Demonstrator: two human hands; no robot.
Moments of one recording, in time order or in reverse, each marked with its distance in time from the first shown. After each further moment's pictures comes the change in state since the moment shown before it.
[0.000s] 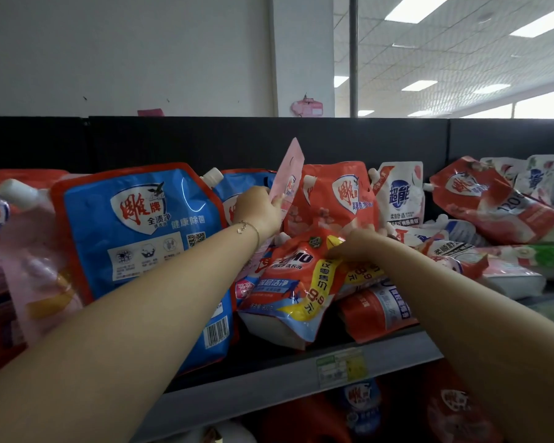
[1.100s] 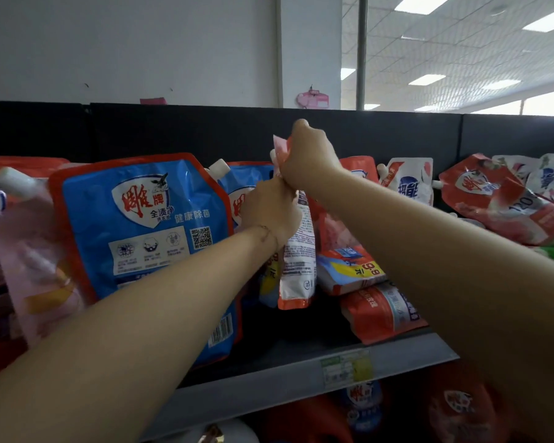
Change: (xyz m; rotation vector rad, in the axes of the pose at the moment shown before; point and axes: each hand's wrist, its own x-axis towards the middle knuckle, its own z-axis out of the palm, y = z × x) left_hand -0.009 0.003 0.005 0.223 0.164 0.240; right_hand -0.043 -0.121 -0.068 0.341 0.518 -0.524
